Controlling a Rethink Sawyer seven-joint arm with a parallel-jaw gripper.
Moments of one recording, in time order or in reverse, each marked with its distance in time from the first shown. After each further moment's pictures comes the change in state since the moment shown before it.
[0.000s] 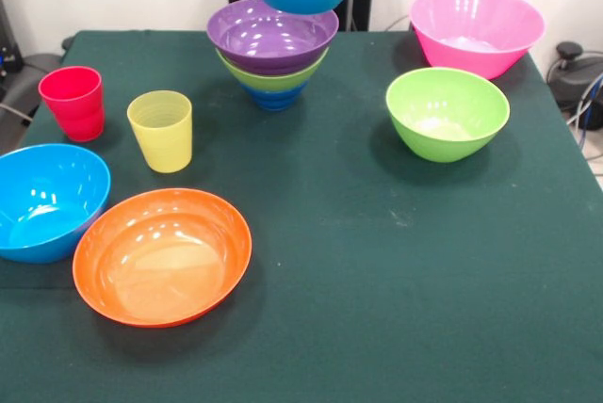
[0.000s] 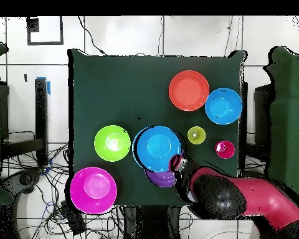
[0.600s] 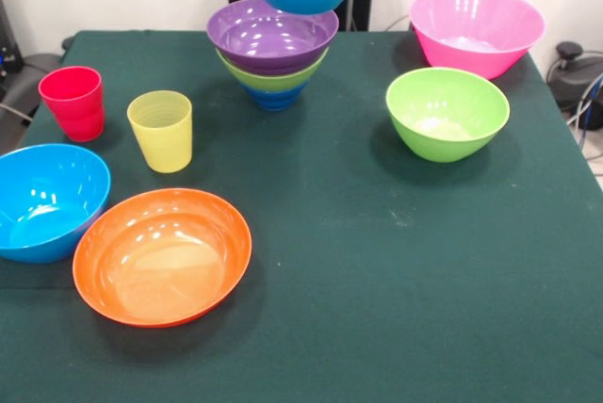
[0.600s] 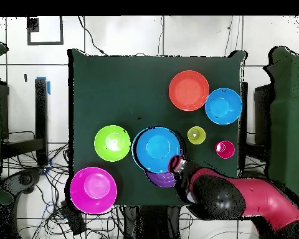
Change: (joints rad) arm 0.000 0.005 0.000 0.006 -0.001 -0.001 0.000
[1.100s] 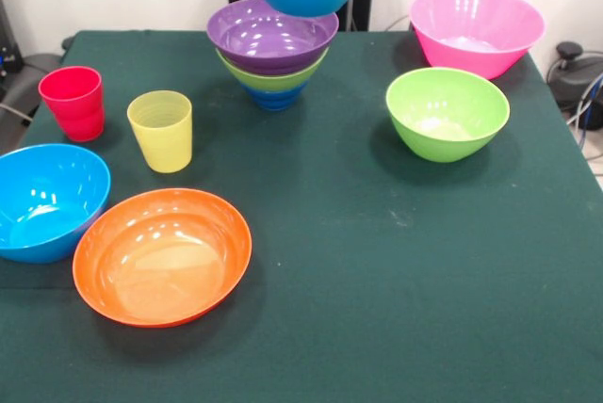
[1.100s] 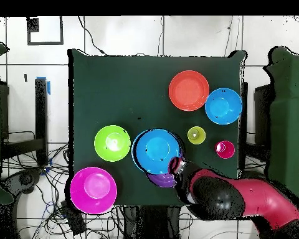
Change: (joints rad) arm -0.010 0.033 0.000 0.001 -0.034 -0.003 0.000
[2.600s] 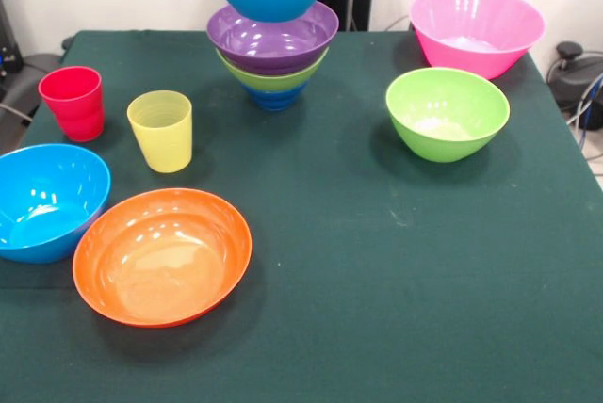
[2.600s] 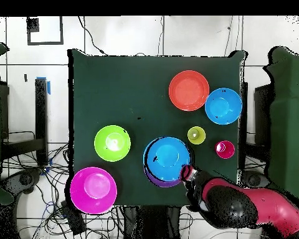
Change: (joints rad) arm -0.101 0.080 0.000 0.004 -0.117 0.000 0.000
